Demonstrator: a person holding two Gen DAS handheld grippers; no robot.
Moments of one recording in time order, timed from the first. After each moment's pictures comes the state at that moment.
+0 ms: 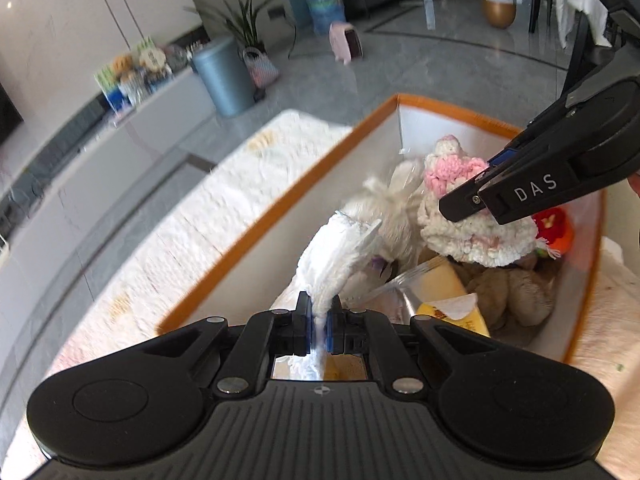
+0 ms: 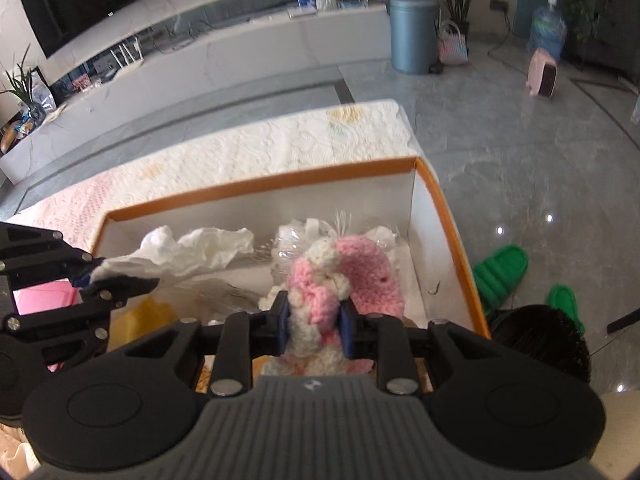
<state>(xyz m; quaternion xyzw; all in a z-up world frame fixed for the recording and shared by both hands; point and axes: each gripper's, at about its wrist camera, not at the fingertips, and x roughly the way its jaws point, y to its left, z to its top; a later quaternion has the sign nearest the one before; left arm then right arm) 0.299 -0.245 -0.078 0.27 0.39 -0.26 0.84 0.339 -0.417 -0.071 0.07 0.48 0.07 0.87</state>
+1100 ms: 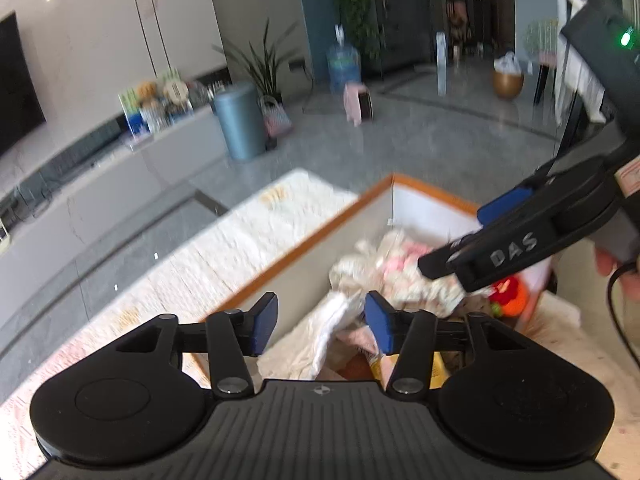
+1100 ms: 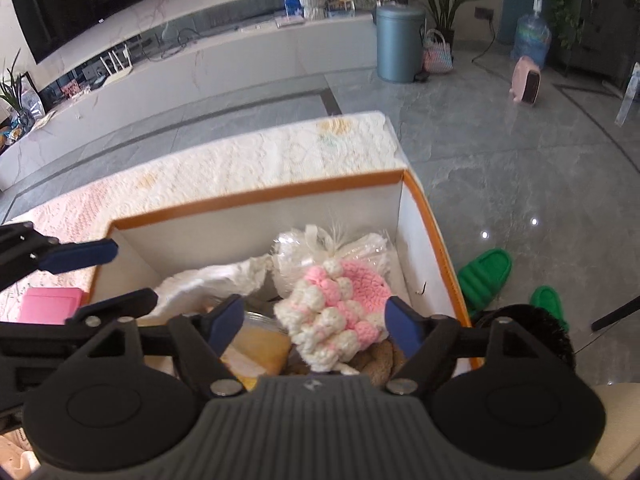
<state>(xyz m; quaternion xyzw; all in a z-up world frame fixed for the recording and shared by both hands) 0.251 -0.214 0.001 0.18 0.32 -0.27 0.89 0.297 -0.400 -0.024 0.05 0.45 0.04 0.89</state>
